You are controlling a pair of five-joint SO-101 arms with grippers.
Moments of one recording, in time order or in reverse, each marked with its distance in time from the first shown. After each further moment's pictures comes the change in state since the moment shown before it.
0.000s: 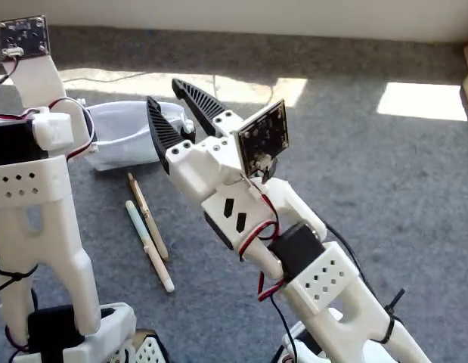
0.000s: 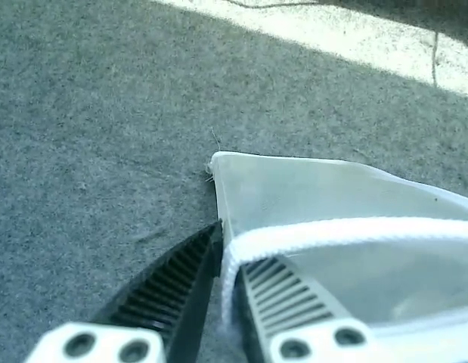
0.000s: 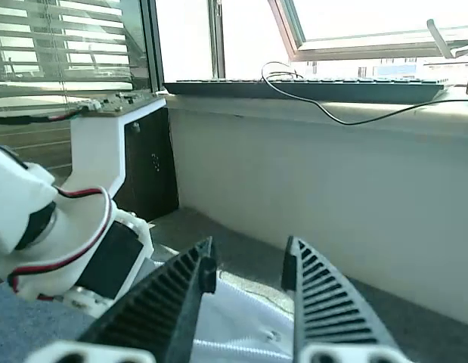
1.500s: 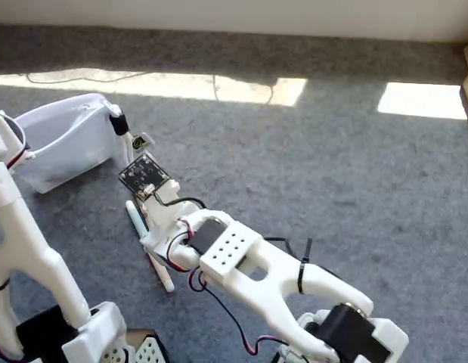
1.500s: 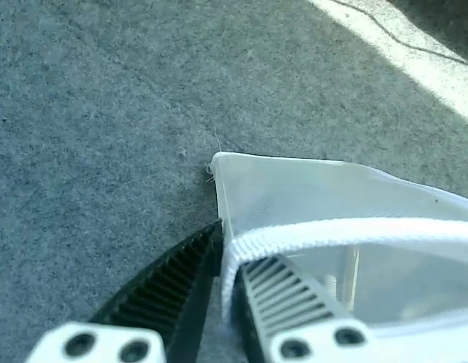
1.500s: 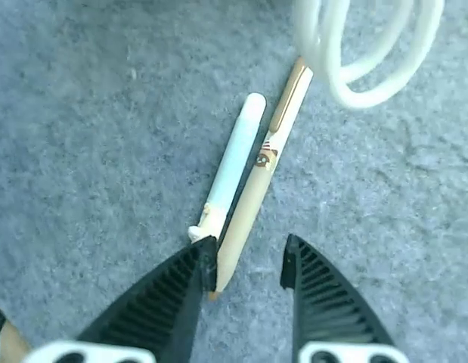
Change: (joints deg) left arm -19.3 0.0 0.0 0.0 2.4; right arm -12.3 34.4 2.0 22.4 0.0
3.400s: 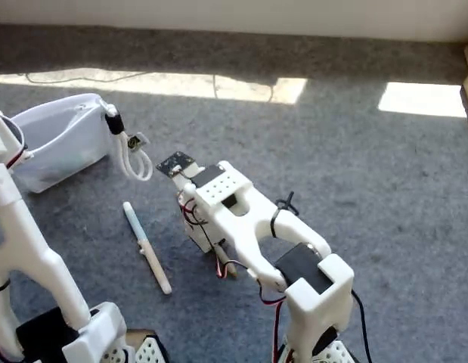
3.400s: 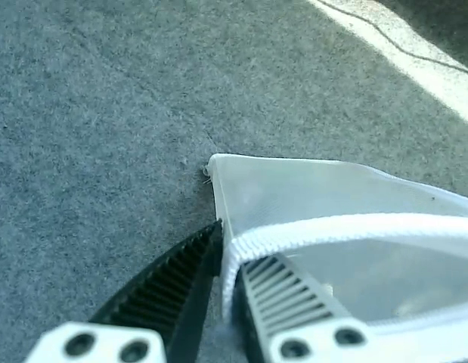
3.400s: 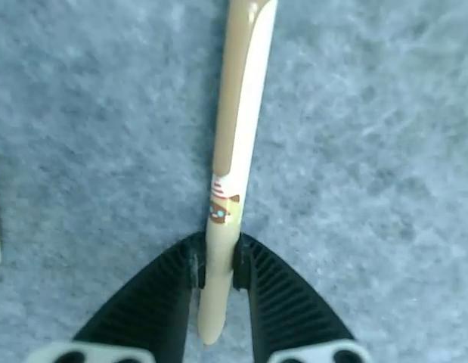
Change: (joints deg) left arm 1.0 -0.1 2.9 -3.2 0.0; right arm 15.6 28.6 -21.6 35.1 10.5
